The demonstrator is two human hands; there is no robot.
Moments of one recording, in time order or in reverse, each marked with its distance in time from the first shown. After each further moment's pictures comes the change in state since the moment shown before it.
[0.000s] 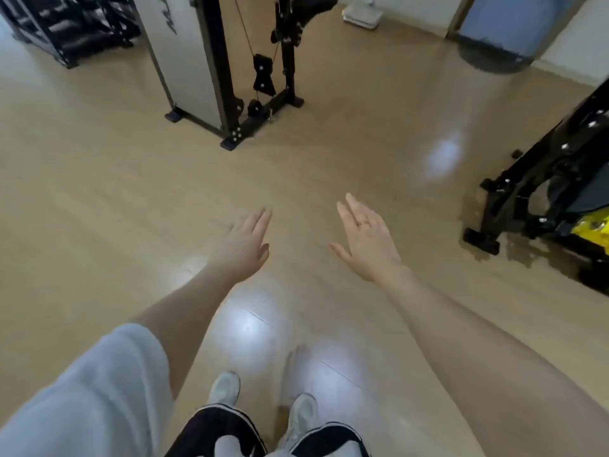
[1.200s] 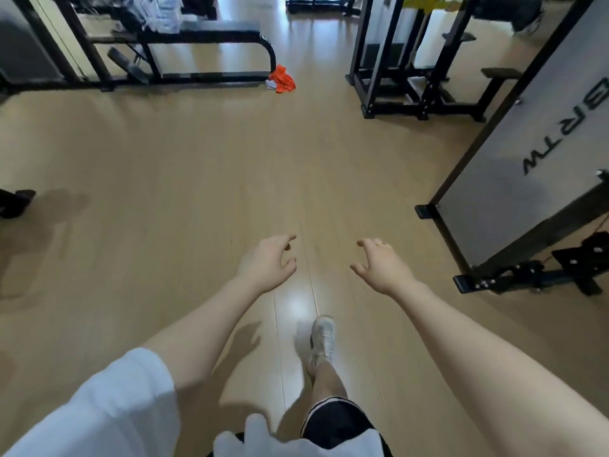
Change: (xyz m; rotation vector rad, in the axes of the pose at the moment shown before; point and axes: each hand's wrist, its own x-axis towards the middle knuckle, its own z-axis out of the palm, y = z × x) left_hand 0.042 -0.686 -0.147 -0.356 0.316 -0.857; right_hand 0.580 -0.631 0.051 0.024 -0.366 -0.607
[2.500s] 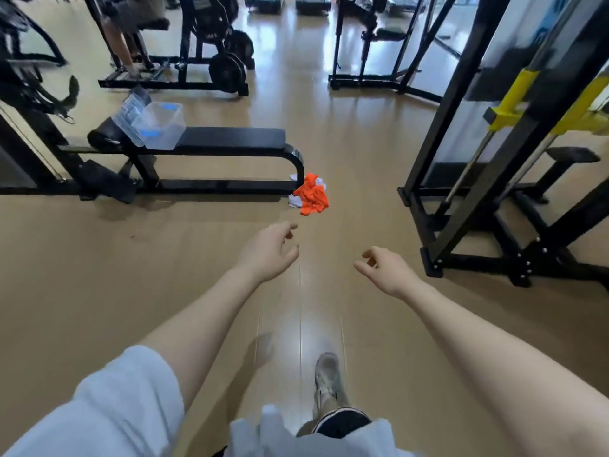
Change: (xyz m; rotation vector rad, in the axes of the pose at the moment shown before) left_hand 1.163 -0.224 -0.298 -0.061 0.202 -0.105; right_hand 1.167 -0.099 -0.414 0.148 0.007 -0.124
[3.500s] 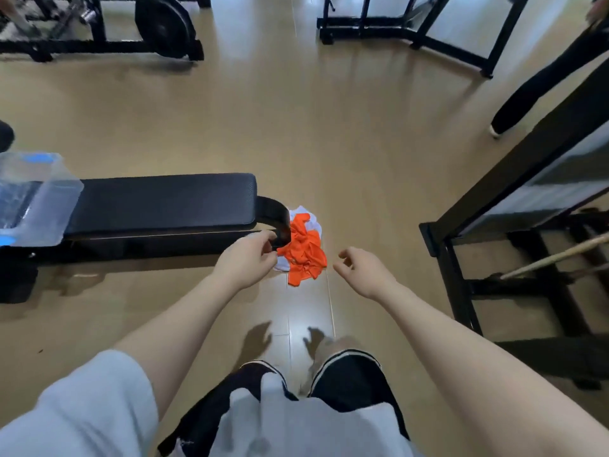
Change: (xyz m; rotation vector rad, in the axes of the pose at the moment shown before) left_hand 0.778 -0.152 0.012 0.024 -0.250 -0.146; right_hand 0.763 -0.042 -0.155 0.113 -0.152 0.077
